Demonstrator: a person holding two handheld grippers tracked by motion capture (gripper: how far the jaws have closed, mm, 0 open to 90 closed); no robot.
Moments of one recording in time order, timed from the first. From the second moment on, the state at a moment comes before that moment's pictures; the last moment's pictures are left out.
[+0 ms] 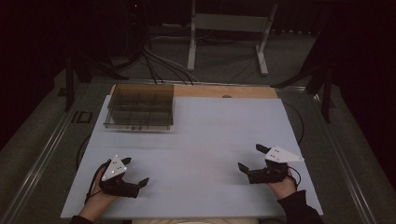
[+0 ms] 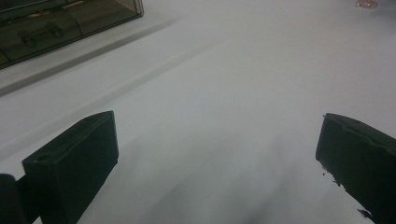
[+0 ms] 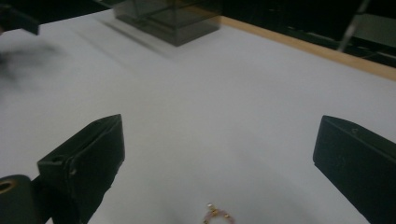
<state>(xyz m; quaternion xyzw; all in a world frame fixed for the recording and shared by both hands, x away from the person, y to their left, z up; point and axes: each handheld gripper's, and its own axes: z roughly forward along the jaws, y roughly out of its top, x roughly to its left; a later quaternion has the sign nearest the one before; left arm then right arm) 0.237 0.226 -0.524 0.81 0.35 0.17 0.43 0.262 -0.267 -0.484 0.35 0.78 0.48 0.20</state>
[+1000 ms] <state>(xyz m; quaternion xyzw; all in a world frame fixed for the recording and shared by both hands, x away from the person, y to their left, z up) 0.238 0.226 -0.523 0.81 0.35 0.16 0.44 0.289 -0.287 -0.498 0.44 0.80 0.37 0.19</state>
